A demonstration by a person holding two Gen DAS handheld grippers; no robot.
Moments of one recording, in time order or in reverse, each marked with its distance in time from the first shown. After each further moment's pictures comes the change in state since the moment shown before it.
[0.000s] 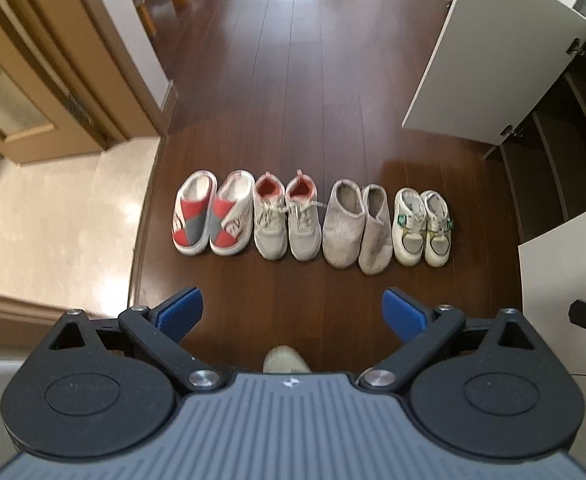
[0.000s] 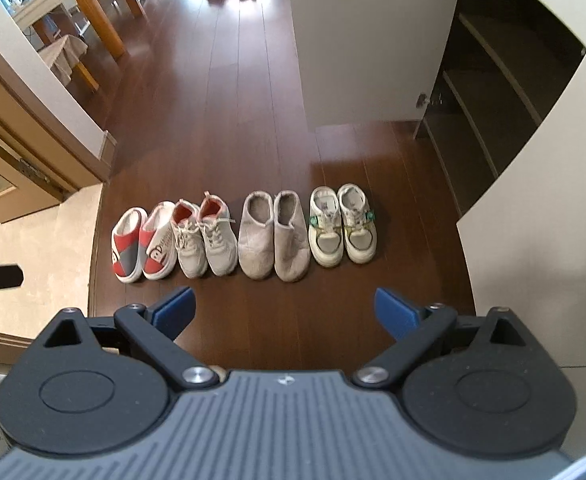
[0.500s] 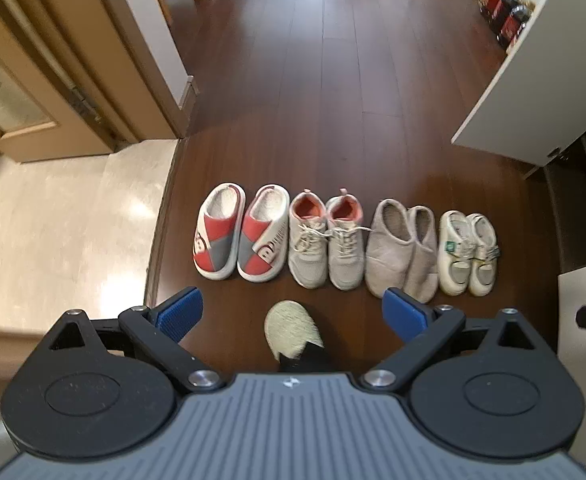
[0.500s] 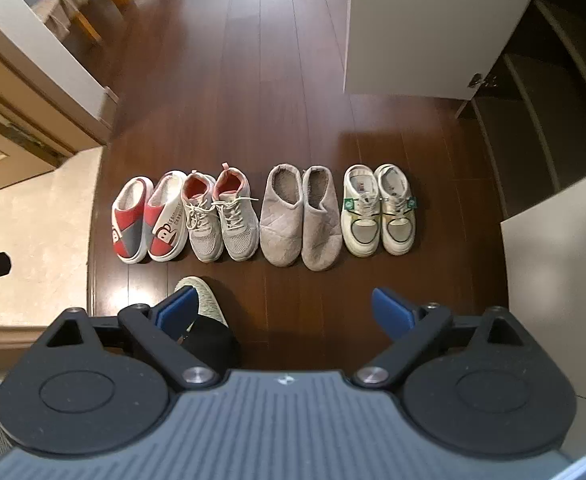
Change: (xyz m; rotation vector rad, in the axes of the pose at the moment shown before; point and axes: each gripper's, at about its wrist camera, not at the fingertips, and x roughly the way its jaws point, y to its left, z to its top) left arm 0.112 0.104 0.096 0.037 -0.008 0.026; right arm 0.134 0.108 0.079 -0.044 0.150 -0.023
